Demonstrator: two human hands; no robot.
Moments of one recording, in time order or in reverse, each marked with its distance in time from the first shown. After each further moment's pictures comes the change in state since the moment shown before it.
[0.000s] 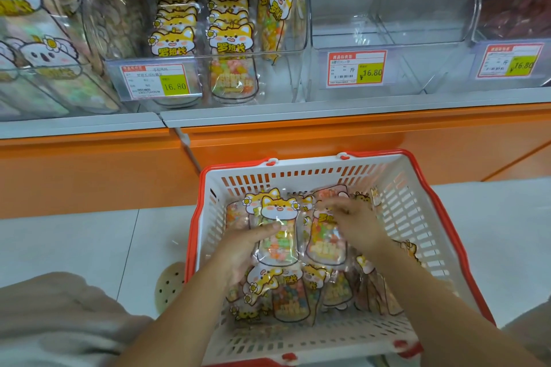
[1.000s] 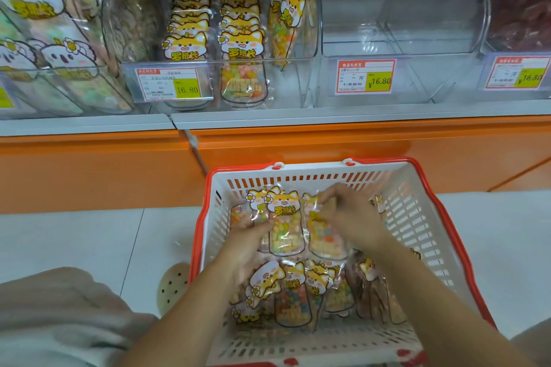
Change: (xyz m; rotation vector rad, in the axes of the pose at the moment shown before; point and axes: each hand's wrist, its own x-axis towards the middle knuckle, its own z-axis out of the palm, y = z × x) left_hand 0.000 0.007 0.006 -0.049 0.102 -0.037; right_hand -0.009 -0.042 0.004 -0.139 -0.040 -0.091
